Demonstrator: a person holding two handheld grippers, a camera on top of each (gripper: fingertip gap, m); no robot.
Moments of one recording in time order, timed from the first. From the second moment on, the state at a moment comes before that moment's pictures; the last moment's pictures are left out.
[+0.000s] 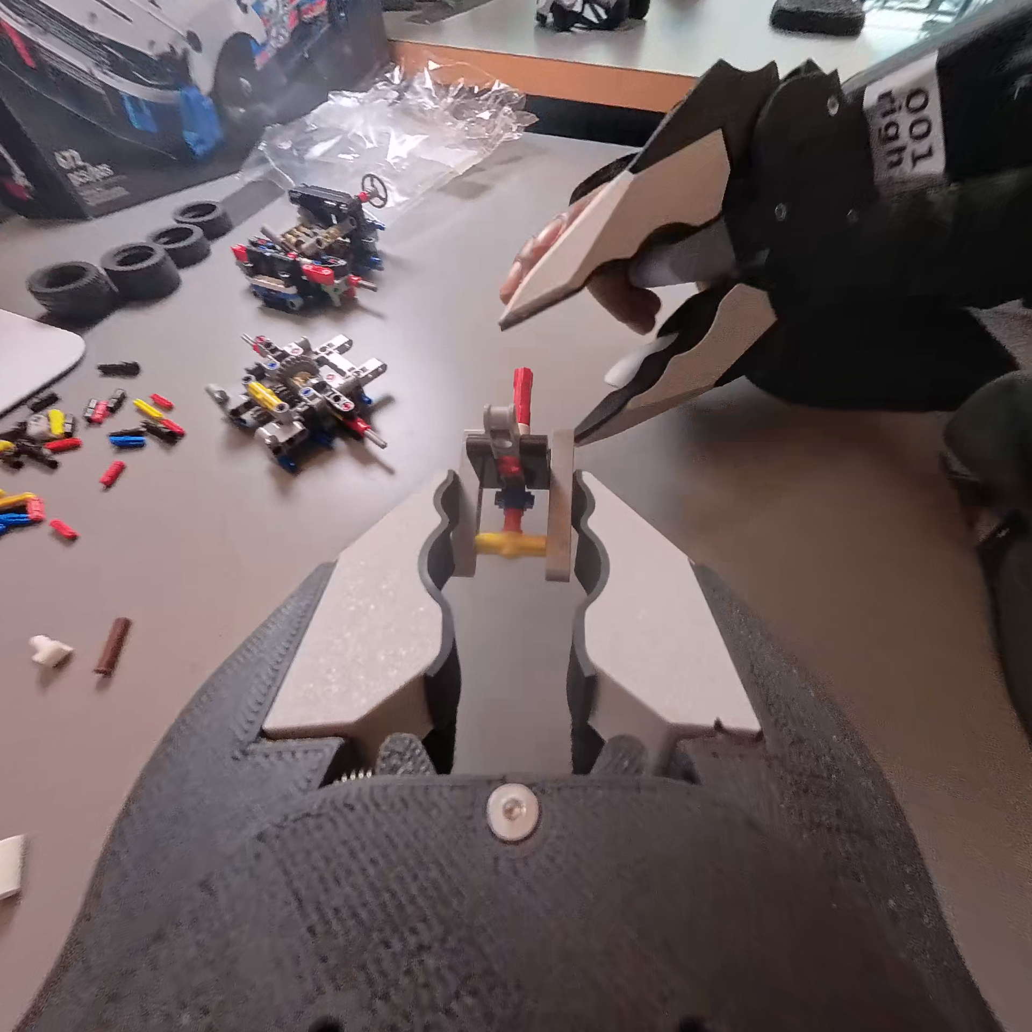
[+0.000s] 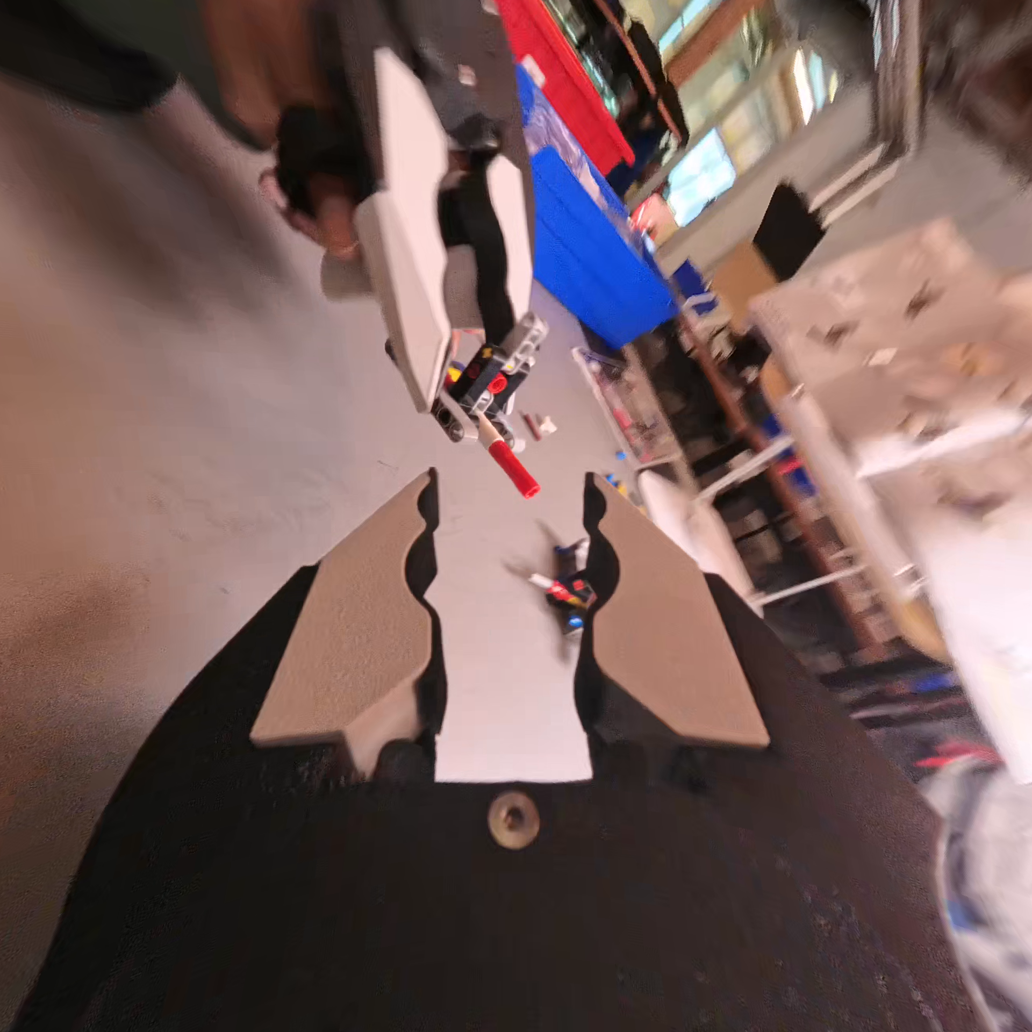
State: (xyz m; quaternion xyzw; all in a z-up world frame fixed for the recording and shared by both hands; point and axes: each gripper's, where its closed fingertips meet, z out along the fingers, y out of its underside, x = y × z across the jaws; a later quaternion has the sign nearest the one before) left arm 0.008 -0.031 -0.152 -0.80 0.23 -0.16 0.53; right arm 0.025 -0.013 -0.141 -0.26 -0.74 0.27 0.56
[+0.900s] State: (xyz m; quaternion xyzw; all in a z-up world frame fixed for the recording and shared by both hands) left arm -0.002 -0.015 -0.156 -0.81 0.20 -0.08 0.55; right arm 0.005 -0.052 -0.156 -0.37 -0.70 0.38 0.47
